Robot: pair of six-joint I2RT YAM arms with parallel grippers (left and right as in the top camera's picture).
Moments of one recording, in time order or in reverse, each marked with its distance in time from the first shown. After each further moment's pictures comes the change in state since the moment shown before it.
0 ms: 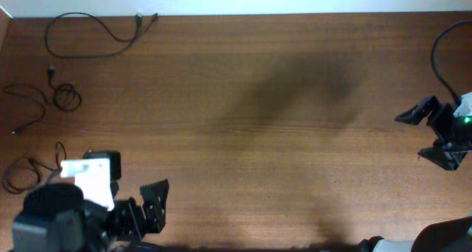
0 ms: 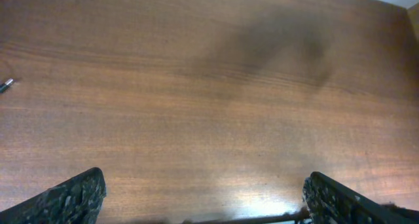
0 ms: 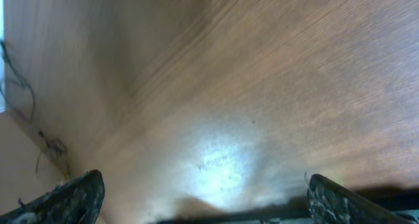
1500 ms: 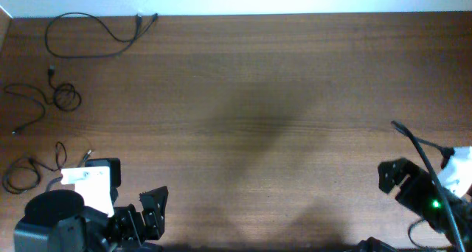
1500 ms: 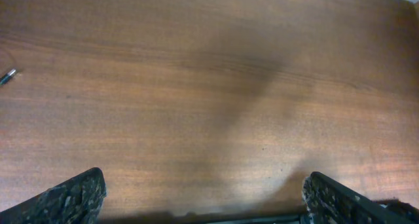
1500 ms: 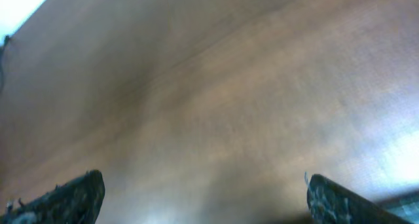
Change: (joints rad) left arm 0.000 -0.019 -0.015 -0.026 -0.004 0.000; right arm 0.089 -0.771 -0.341 0.127 0.132 0.019
